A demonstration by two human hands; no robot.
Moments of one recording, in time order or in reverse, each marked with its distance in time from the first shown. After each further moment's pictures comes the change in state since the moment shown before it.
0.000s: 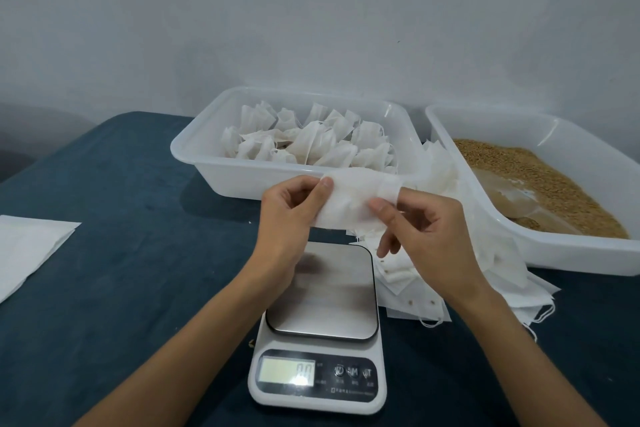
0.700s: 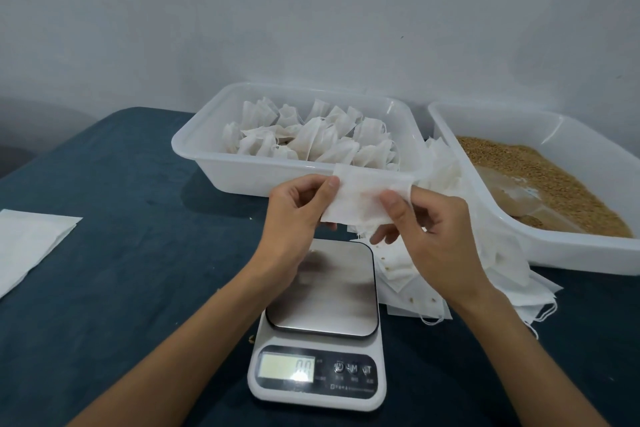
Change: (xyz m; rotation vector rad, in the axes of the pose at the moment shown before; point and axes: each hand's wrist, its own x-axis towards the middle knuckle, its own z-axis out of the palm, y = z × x) left_hand -0.004 0.001 0.003 -0.023 -0.077 -0.029; right_hand -0.003 0.005 0.000 -0.082 0.056 -0.058
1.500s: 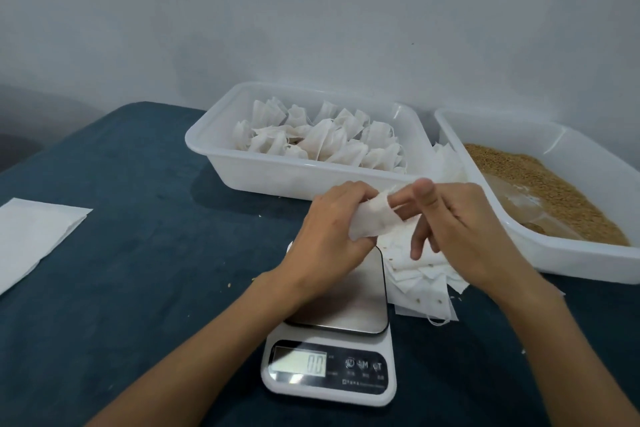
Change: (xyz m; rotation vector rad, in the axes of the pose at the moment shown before) left_hand -0.013 -0.001 0.006 0.749 -0.225 0.464; right_hand 0.014 -0.038 -0.016 -0.107 -0.190 0.133
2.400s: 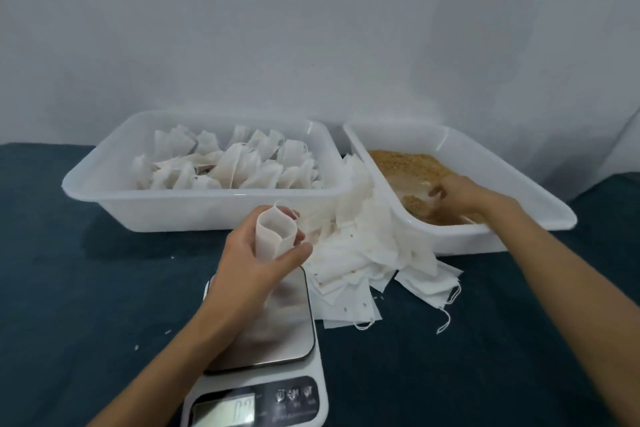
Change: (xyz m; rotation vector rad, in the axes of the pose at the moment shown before) left_hand -0.006 0.009 0.004 -0.658 -0.014 -0.317; right_hand 0.050 0.172 -0.200 -0.978 -0.166 0.721
